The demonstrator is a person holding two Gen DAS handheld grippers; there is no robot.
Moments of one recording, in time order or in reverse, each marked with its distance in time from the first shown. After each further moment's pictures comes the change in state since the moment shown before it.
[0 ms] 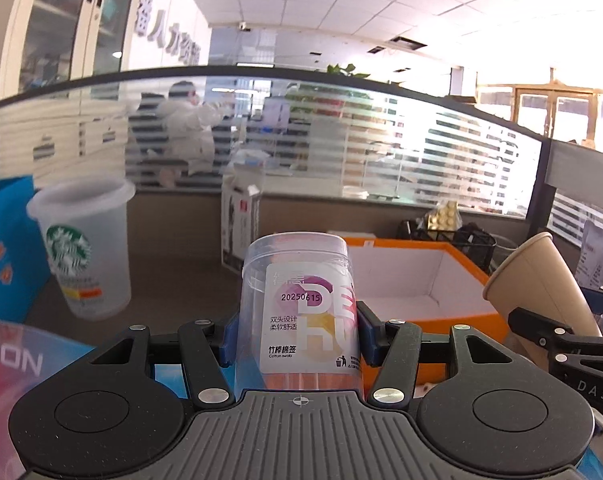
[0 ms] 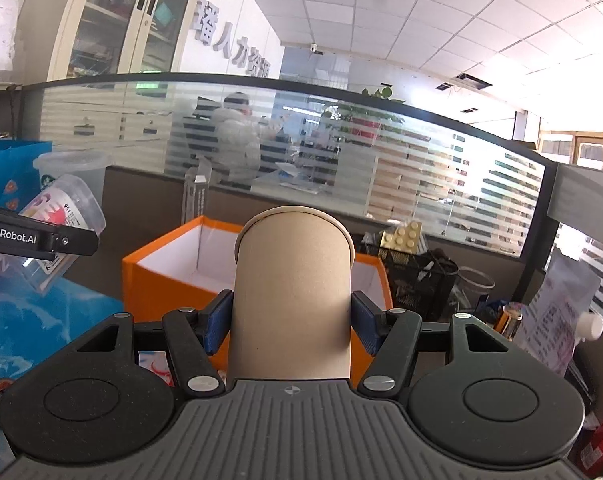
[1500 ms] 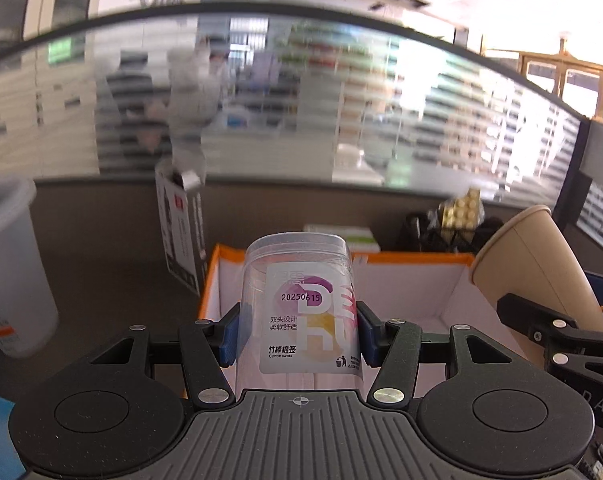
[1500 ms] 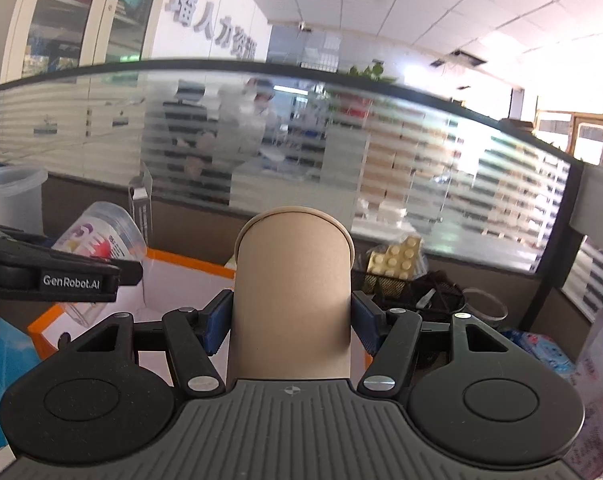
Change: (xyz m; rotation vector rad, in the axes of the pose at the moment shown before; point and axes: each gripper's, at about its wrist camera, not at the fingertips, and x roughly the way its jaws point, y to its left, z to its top) left arm 0.140 -0.027 0.052 -0.020 0.172 -0.016; right arm 0.115 -0.048 0.056 0.027 0.101 -0.010
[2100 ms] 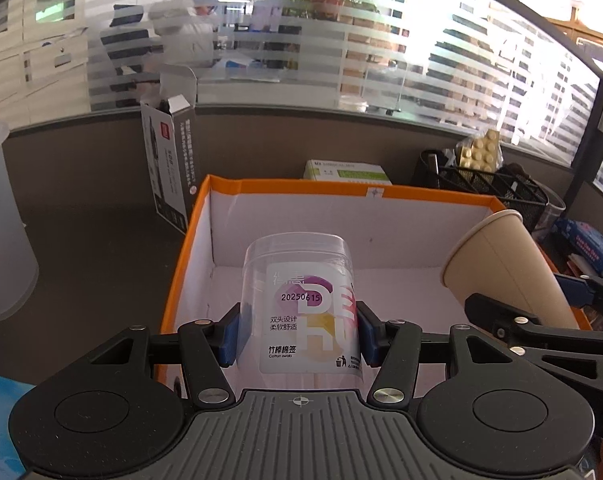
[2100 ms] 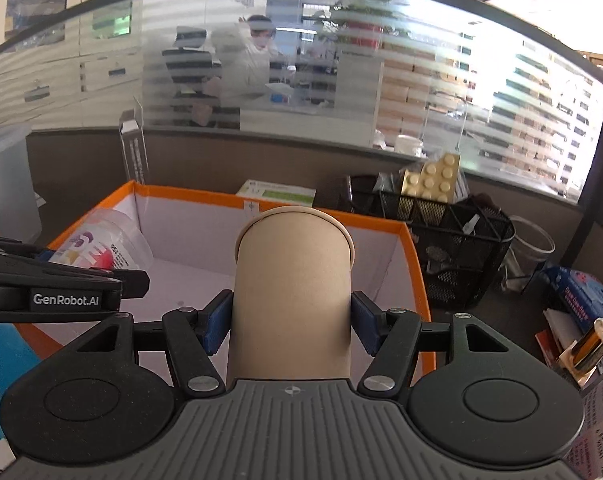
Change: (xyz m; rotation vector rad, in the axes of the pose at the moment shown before) left arm 0.037 0.001 -0.018 0.000 0.145 0.003; right arm 0.060 0.009 -0.028 0.067 0.181 0.043
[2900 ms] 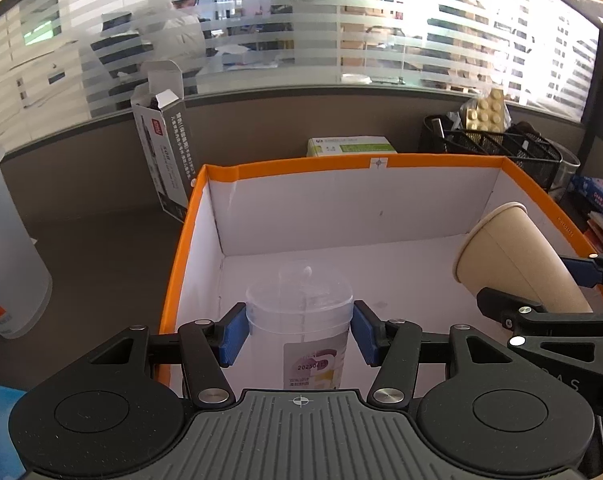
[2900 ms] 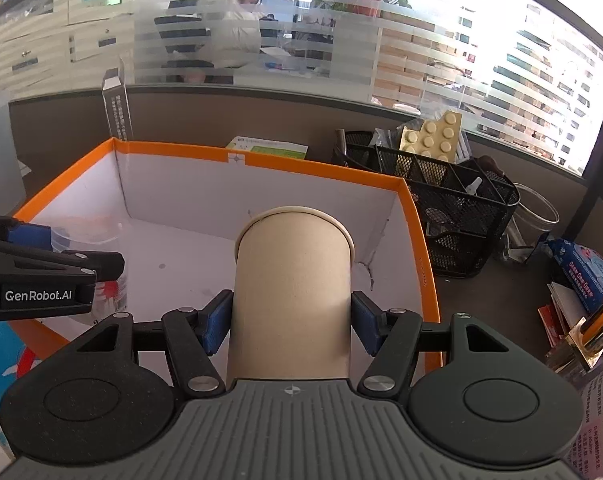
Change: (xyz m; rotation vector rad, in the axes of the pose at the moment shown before) left arm 0.011 -0.011 0.000 0.105 0.051 0.071; right arm 0.019 -0.005 -0.004 -0.011 0.099 -0.018
